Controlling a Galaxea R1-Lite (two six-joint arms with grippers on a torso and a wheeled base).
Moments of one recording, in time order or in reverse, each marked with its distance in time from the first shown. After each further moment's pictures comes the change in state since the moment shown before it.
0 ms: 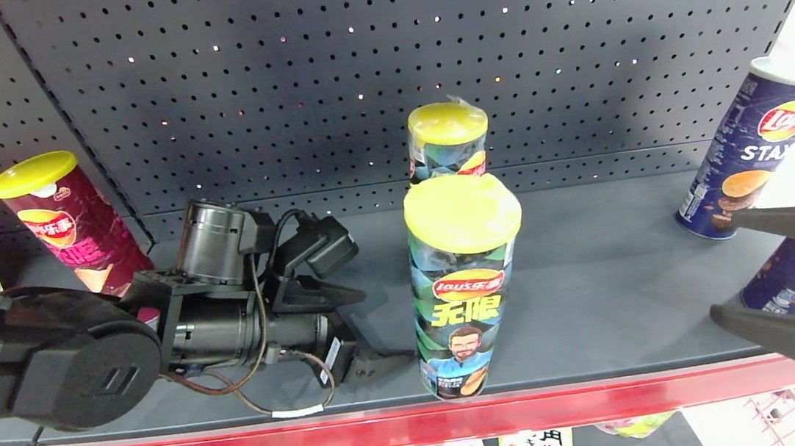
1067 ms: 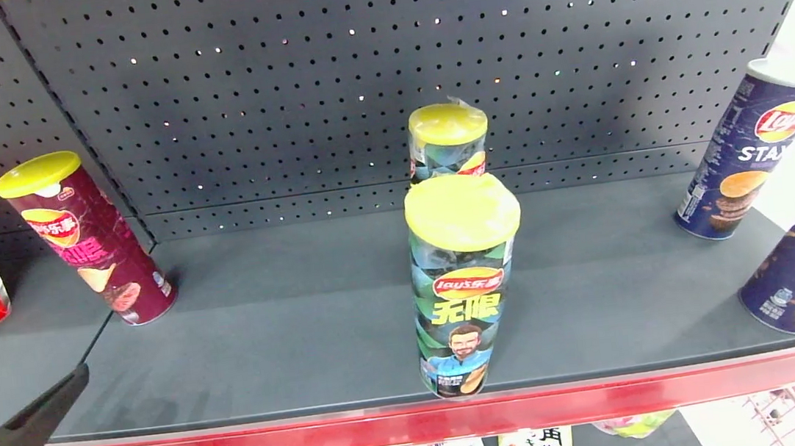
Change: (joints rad) left arm 0.403 -0.984 0.471 0.038 0.409 -0.088; right arm -0.405 -0.268 0.234 -0.001 -0.227 -0.035
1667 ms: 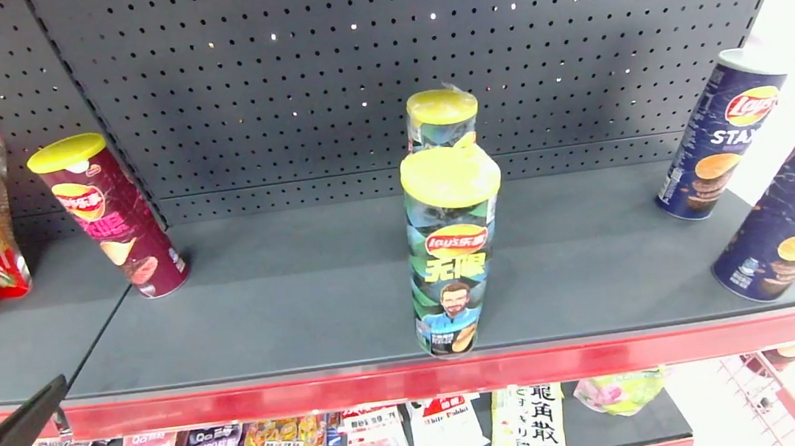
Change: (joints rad) left arm 0.013 -0.049 0.017 0.009 0.038 0.045; right arm -0.090 -0.043 0.064 -0.011 0.006 0.026
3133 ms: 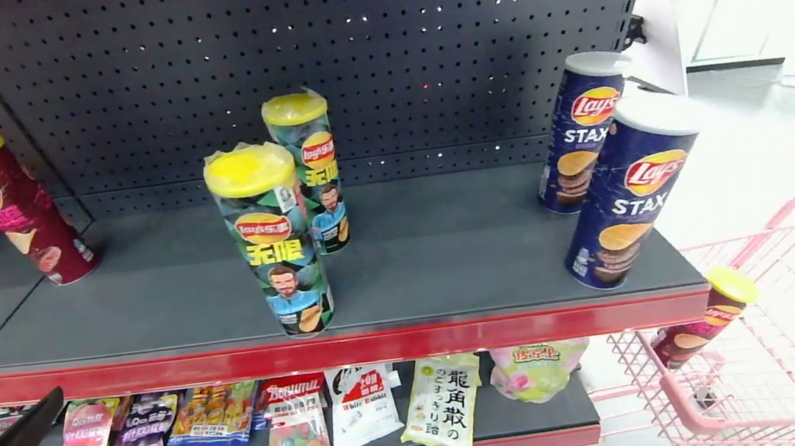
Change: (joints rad) left arm -0.001 -0.037 0.026 -0.001 -0.001 0.007; right arm 0.002 -0.067 0.034 0.012 0.031 -0.023
